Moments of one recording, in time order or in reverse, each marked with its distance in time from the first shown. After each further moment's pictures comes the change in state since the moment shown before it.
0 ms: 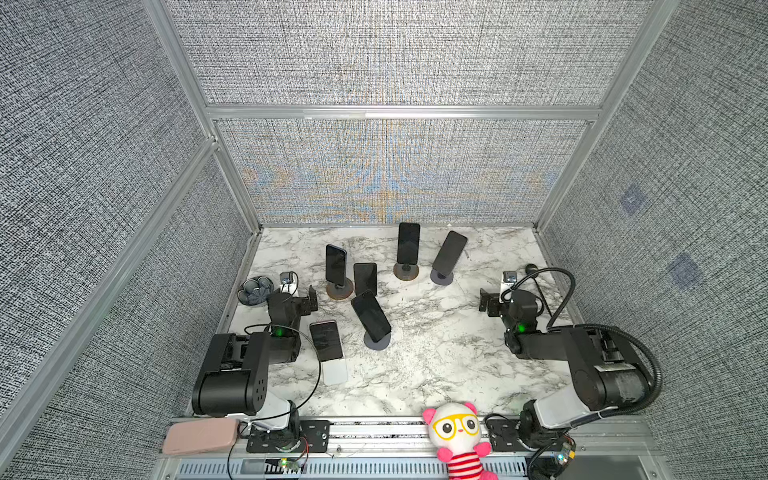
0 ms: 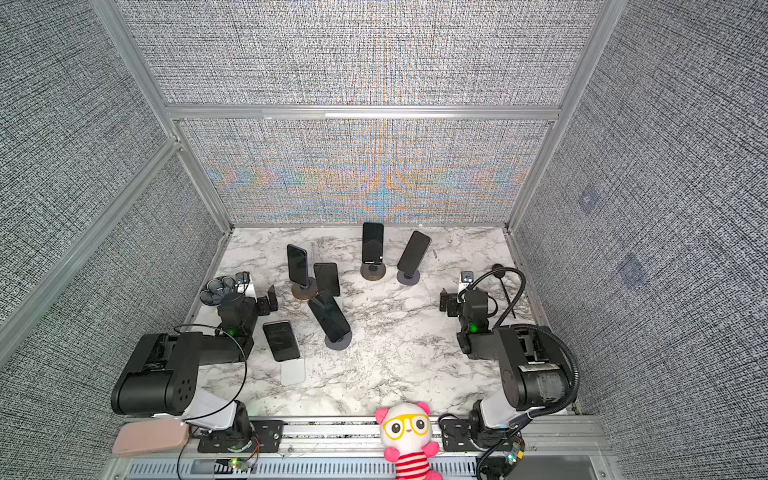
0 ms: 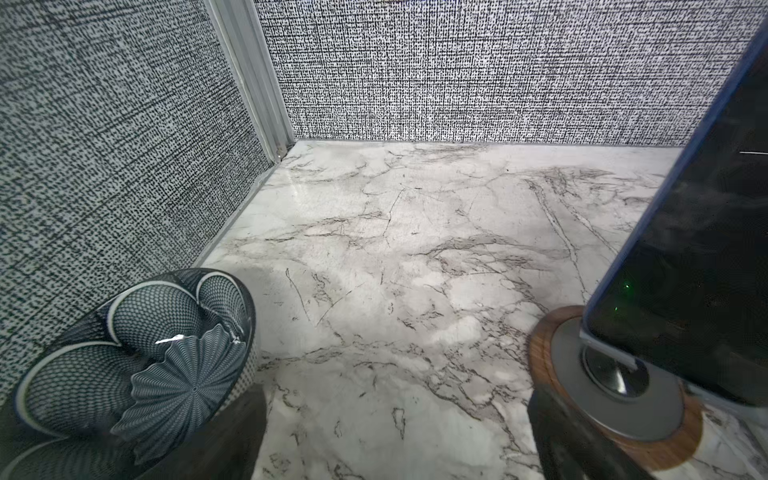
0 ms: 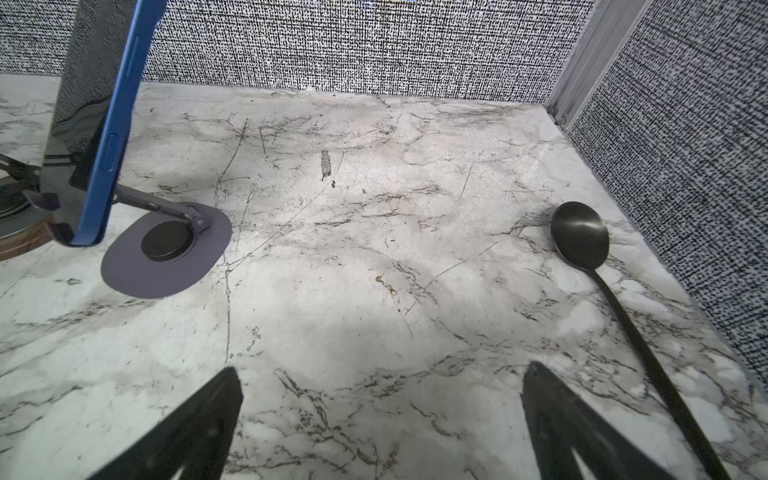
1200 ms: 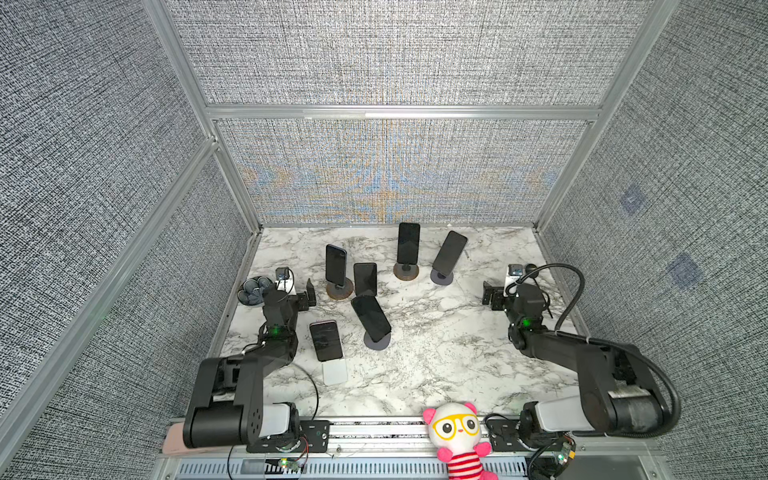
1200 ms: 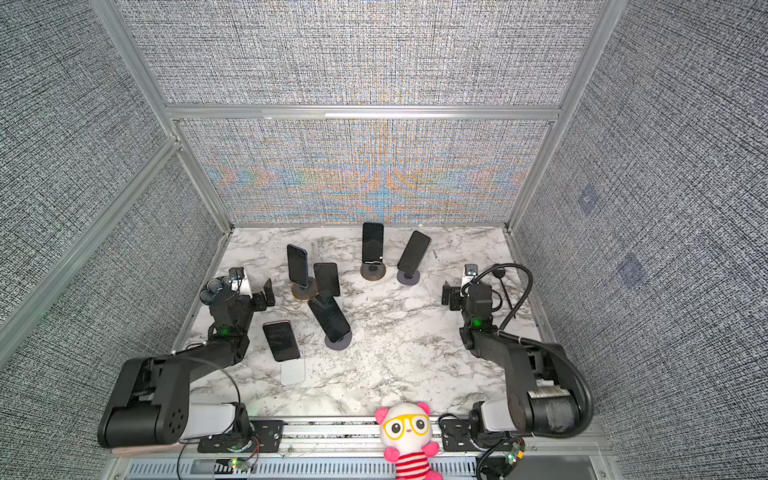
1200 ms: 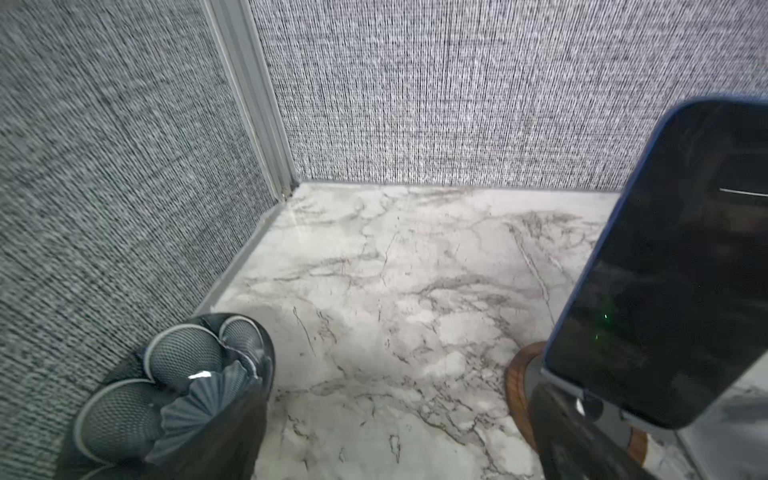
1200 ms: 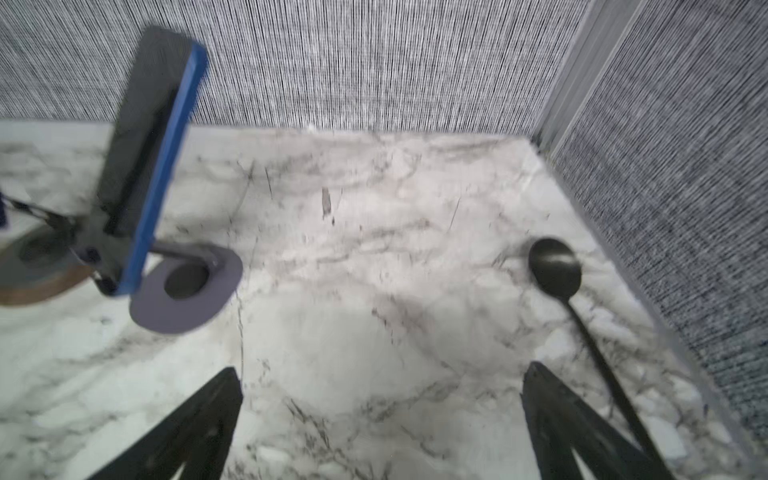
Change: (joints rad) left arm 0.005 -0.218 0.031 -0.152 0.021 -0.001; right arm -0.008 -0.181 0.082 -0.200 -0.006 0.012
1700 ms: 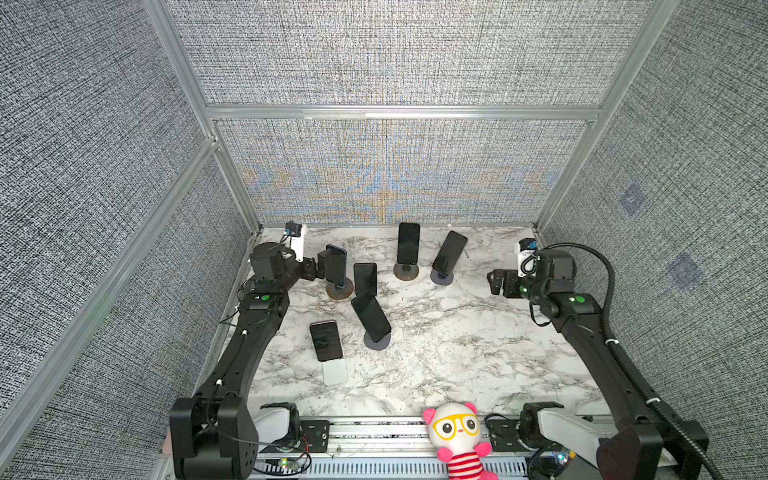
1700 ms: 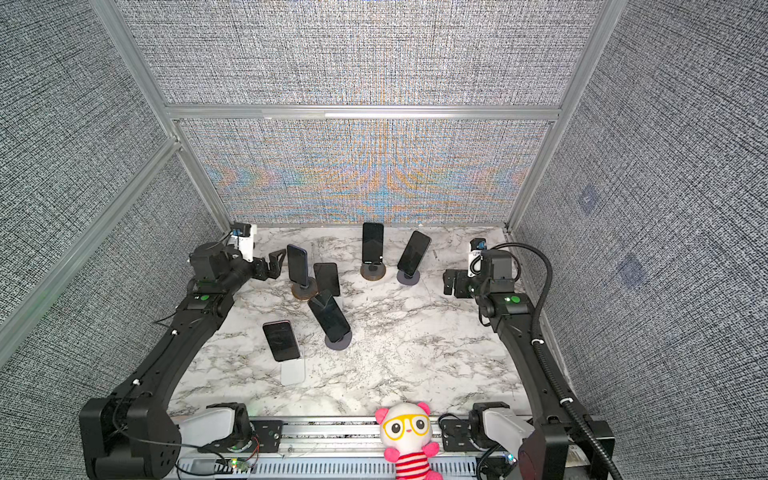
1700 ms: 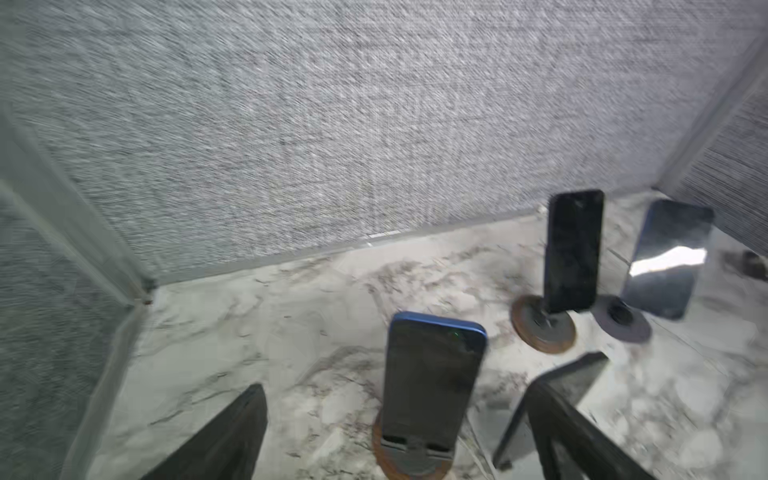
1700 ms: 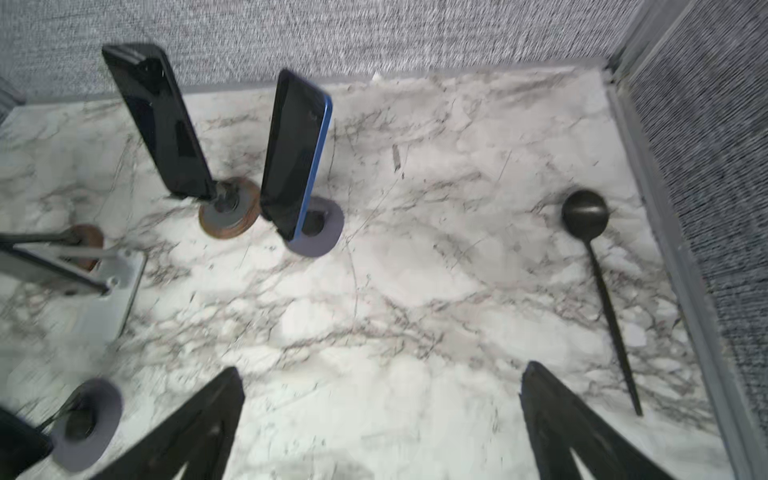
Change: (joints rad) left arm -0.047 -0.077 0.542 -0.743 0.412 0.064; right arm 0.003 -0.243 0.537 -1.160 -0.217 0.089
